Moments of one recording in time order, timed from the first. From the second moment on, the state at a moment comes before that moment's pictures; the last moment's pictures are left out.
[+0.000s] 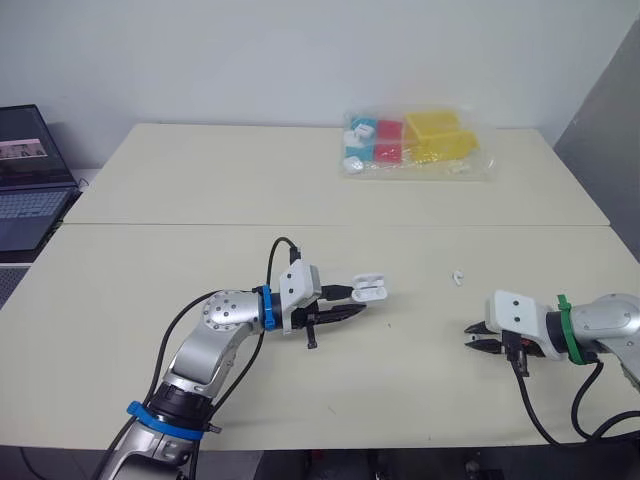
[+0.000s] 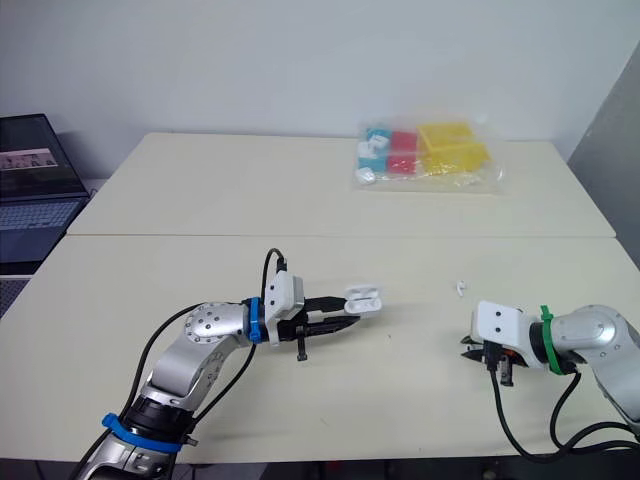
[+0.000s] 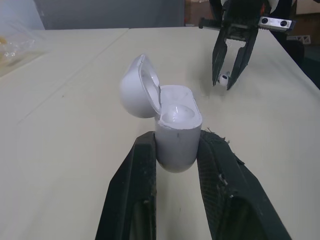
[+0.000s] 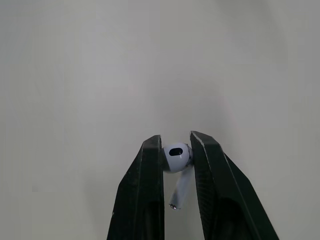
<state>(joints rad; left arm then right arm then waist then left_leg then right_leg) -0.31 0.46 -0.21 -0.09 -0.31 0.13 -1.04 -0.13 -1.12 0.14 -0.24 0.15 0.31 1.16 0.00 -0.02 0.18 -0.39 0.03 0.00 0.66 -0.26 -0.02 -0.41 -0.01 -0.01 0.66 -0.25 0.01</state>
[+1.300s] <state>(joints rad) -0.26 0.46 -0.21 -0.18 -0.31 0.17 -1.00 -0.09 -1.22 -0.01 -0.41 0.18 0.61 1.21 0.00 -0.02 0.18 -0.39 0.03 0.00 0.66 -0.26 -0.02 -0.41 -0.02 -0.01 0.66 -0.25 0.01</state>
